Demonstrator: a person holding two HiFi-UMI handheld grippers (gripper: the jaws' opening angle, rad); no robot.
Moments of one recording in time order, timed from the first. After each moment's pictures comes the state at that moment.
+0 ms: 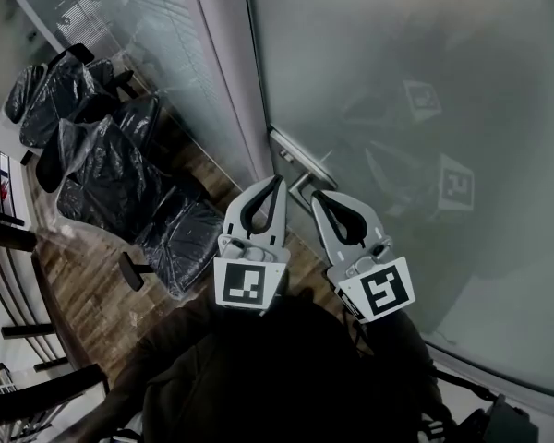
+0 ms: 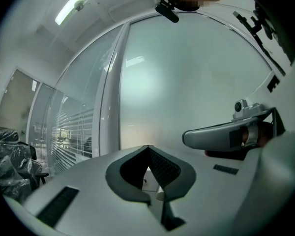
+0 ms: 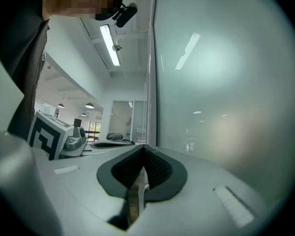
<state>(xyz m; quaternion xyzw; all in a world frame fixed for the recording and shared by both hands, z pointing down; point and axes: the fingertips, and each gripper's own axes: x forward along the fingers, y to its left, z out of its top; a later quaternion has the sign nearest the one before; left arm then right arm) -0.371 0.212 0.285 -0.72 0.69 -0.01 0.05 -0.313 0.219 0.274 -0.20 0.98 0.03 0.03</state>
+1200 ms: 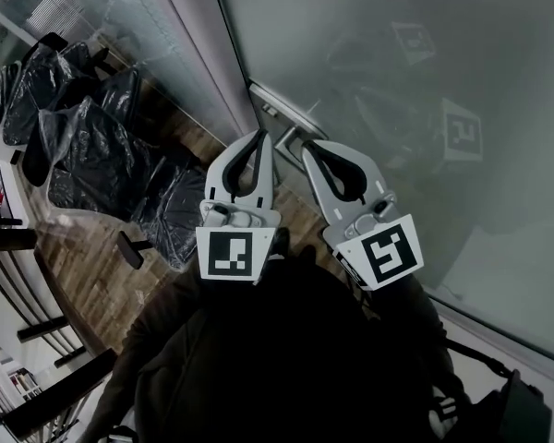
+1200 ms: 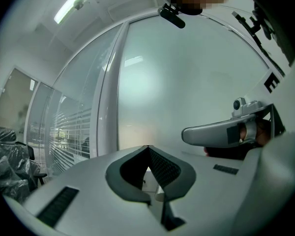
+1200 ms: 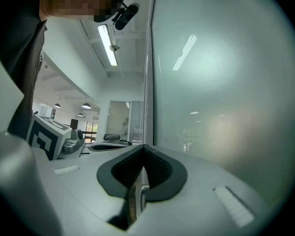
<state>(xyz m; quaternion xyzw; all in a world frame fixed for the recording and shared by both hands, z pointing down) -0.370 0.208 0.288 -0.73 0.68 -0.02 0.05 -0.311 0.213 0.269 -0.22 0.98 0.02 0.03</state>
